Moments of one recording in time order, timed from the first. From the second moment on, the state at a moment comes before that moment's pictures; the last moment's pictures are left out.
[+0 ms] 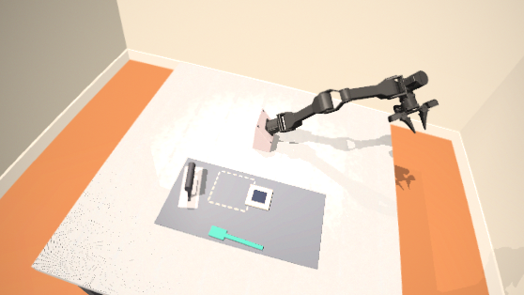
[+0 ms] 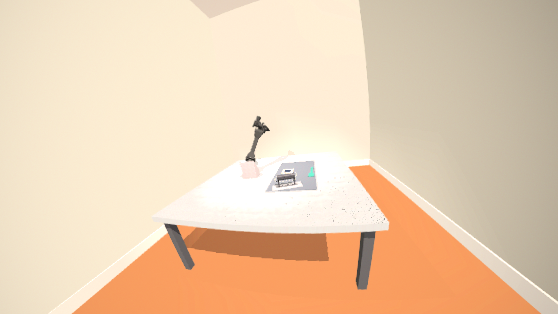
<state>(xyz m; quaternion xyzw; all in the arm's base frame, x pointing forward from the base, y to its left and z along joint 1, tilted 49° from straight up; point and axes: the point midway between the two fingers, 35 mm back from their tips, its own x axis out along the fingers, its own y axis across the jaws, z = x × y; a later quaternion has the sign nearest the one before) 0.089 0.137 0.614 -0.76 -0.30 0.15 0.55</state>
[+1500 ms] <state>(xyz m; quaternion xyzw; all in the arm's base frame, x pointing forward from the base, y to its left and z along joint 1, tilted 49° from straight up) 0.172 0.282 0.533 -0.79 -0.20 0.08 0.58</state>
